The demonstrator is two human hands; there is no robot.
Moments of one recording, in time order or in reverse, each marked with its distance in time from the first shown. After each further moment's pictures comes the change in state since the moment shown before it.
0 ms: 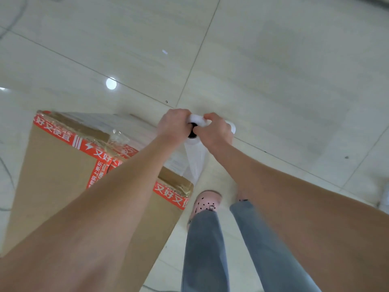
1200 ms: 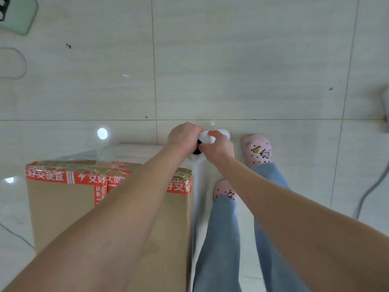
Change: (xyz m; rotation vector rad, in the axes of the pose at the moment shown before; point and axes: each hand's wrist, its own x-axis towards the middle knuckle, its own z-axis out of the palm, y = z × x) left_hand -0.046 0.038 0.052 0.506 -0.282 0.434; right_hand -0.055 0.099 0.025 0.428 0.125 0.217
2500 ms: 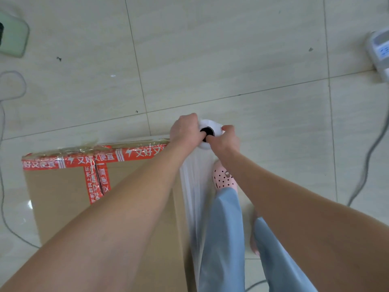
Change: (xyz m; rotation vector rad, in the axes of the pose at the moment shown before) left_hand -0.055 0.067 0.056 -0.059 0.165 -0.084; right_hand -0.039 0.102 -0.022 0.230 0.109 0.037
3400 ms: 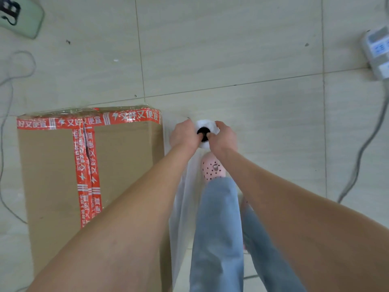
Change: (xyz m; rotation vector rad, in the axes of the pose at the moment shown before) left_hand -0.073 0.028 0.069 -0.202 0.031 -0.230; right_hand -0.025 0.072 -0.032 -0.128 -0.032 -0.198
